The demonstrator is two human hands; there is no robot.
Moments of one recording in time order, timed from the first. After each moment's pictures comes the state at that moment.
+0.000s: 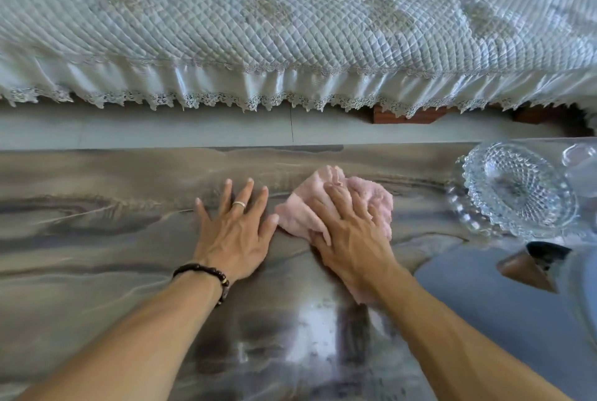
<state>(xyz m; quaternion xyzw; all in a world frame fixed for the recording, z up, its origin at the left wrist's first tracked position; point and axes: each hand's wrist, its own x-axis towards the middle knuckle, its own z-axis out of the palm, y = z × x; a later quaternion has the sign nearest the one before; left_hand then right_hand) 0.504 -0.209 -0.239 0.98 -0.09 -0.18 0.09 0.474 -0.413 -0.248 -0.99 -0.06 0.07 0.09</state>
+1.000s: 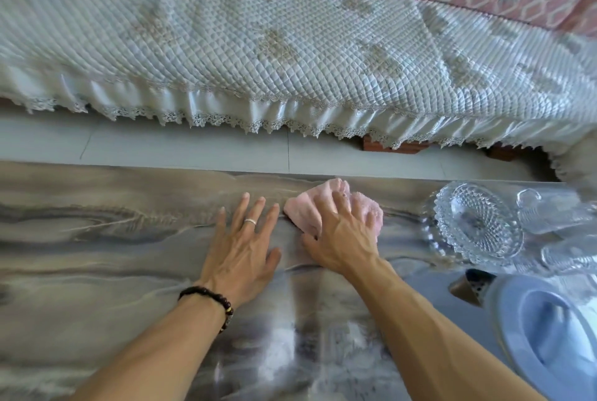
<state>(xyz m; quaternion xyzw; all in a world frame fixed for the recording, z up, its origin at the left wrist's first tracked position) 0.489 -0.204 -0.187 0.98 -0.16 -0.12 0.08 0.507 -0.382 -0.164 -0.98 0.04 0.18 0.07</state>
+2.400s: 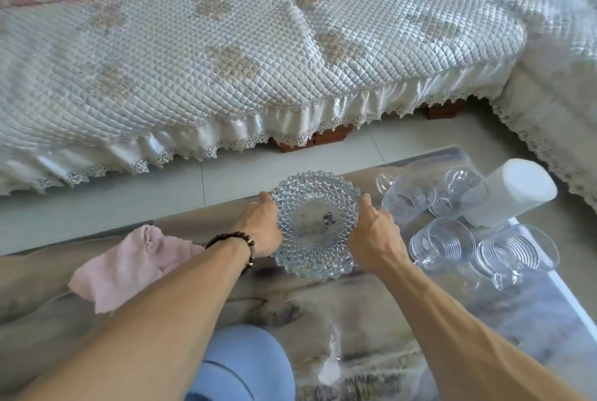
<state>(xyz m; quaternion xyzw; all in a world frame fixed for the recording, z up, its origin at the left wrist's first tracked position) 0.578 -0.612 -0.152 0.93 -0.09 -0.31 0.15 0.506 -0.783 -0.167 -0.93 0.24 0.12 0.24</state>
